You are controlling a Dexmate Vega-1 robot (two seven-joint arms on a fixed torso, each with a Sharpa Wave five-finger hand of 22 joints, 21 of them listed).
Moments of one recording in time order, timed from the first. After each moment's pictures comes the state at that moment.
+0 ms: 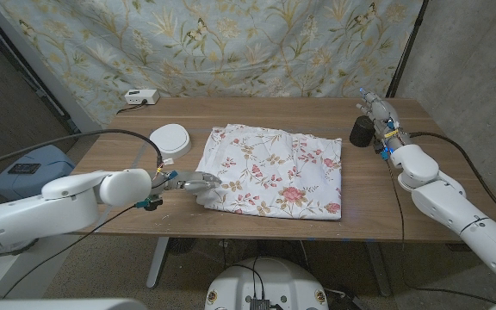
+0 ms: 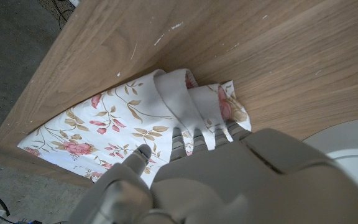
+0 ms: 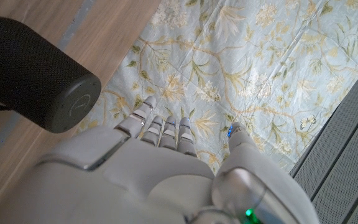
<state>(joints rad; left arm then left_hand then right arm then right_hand) 1.13 1.39 0.42 -2.26 0.09 0.34 -0.28 0.01 0.19 0.60 0.20 0.17 0.04 -0.10 0.20 0.18 -0.07 -0.01 0.23 0.19 -0.17 0.12 0.20 0.19 -0.07 0.10 0.21 0.18 -1.02 -0.76 -0.22 -1.64 0.45 0.20 -0.20 0.26 0.15 0.33 -0.08 0.17 0.11 0.00 0.19 0.18 0.03 0.03 0.19 0.19 -0.05 0.01 0.20 0.21 0.18 -0.04 0.18 0.17</state>
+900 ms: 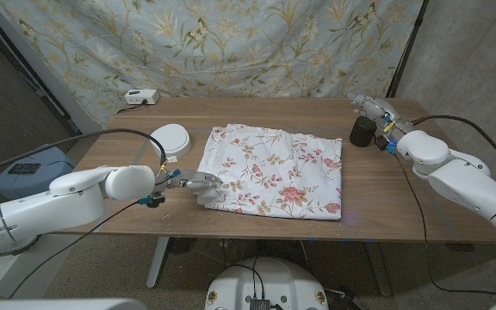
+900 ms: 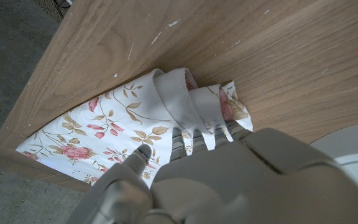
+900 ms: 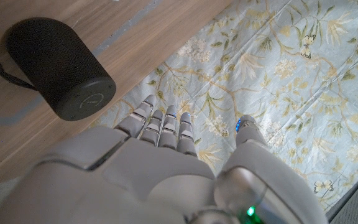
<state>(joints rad) 1.06 1.34 0.47 -2.23 0.12 0.33 -0.35 0.01 0.19 0.60 0.20 0.17 0.04 -0.10 0.20 0.18 -0.07 -0.01 0.23 0.19 -0.17 0.12 0.20 0.19 -0.07 0.10 0.21 0.18 -1.00 -0.95 -0.23 -1.85 0.43 -0.16 -0.16 0.33 0.08 0.33 -0.16 0.17 0.18 0.07 0.20 0.18 0.18 0.09 0.24 0.19 0.03 0.04 0.22 0.19 0.20 -0.02 0.19 0.17</state>
